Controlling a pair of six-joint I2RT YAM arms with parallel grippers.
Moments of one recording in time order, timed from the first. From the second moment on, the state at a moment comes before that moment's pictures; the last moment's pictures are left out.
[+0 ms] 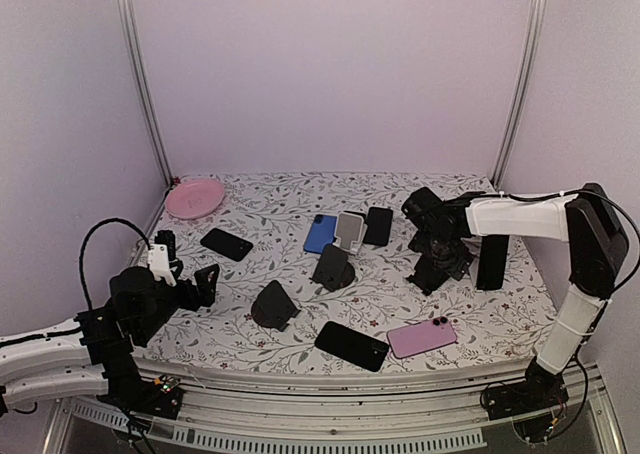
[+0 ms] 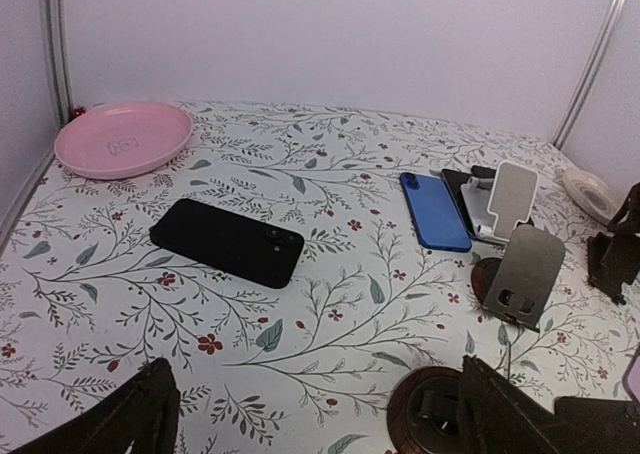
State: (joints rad) left arm -0.83 0.59 0.18 0.11 -0.56 -0.35; right arm 0.64 1.75 1.18 -0.71 0.50 1.31
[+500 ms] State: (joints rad) left arm -0.83 0.60 0.18 0.12 -0.56 -0.35; right arm 0.63 1.83 1.20 -0.66 0.47 1.26
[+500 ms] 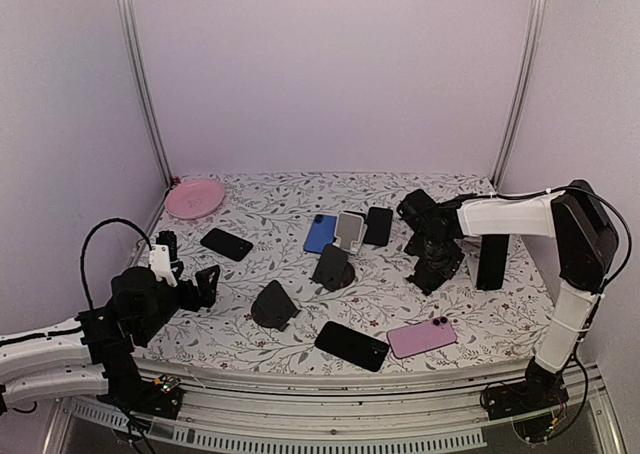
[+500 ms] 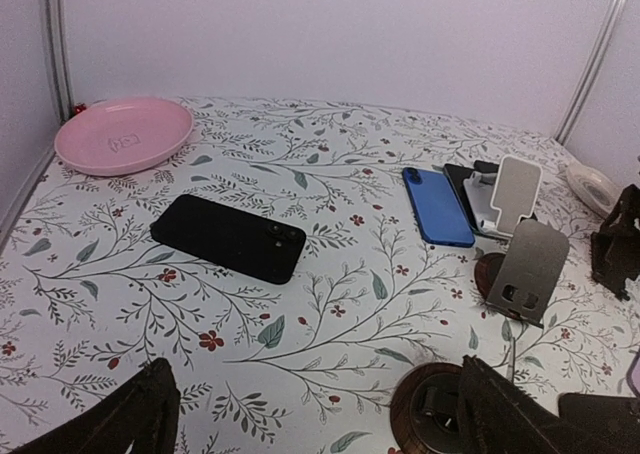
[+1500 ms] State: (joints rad) left arm -0.82 0.60 0.18 0.12 -0.56 -0.35; right arm 0.64 1.48 0.84 -0.22 0.32 0.45
